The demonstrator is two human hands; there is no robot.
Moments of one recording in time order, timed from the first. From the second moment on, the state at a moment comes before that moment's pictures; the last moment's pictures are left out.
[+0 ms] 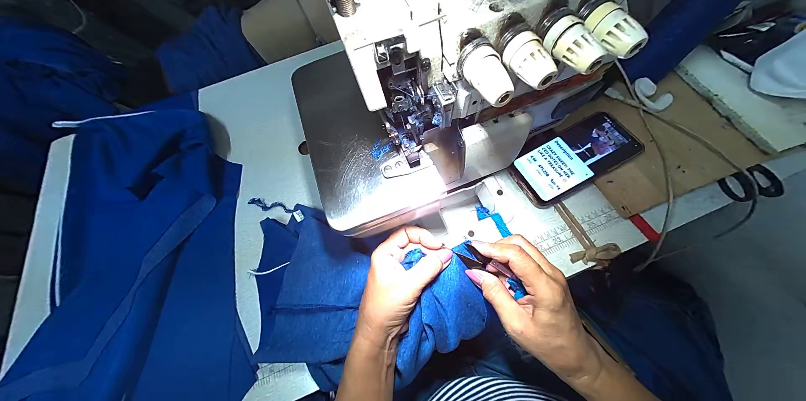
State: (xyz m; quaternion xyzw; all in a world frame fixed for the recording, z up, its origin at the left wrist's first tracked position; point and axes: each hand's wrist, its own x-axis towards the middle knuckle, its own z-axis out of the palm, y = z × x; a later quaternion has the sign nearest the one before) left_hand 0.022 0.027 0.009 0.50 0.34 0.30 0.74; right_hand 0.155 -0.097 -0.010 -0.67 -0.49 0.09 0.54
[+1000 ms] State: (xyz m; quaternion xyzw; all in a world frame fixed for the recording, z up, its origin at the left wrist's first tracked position) left_hand 0.023 0.026 0.010 0.50 0.34 0.29 0.74; right_hand 0.150 -0.093 -0.010 -0.66 -0.44 0.08 0.60
